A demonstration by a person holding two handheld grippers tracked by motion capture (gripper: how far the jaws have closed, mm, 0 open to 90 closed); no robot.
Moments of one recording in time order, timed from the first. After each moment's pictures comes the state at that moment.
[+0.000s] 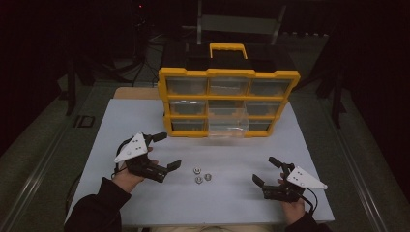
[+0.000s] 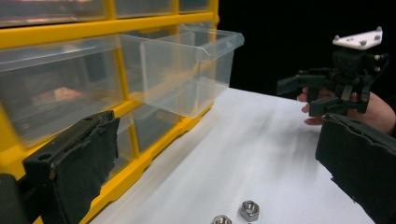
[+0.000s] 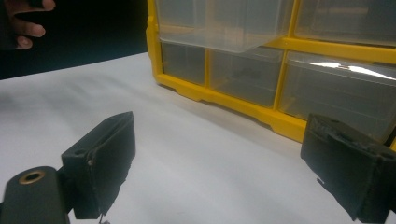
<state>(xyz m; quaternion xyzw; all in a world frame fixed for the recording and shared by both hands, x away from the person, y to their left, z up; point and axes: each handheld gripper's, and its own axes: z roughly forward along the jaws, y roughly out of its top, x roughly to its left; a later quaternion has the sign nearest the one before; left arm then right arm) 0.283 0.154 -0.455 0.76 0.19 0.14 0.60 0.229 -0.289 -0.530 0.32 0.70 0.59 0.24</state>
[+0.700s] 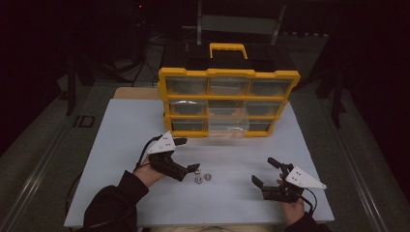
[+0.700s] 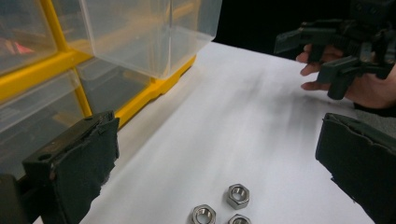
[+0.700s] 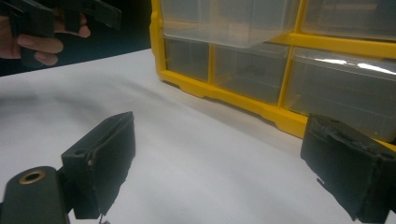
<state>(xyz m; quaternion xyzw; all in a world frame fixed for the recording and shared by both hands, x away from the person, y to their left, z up) 0.306 0.108 -0.482 0.81 0.20 0.08 0.54 0.229 -0.288 -0.532 0.32 0.71 0.59 0.23</state>
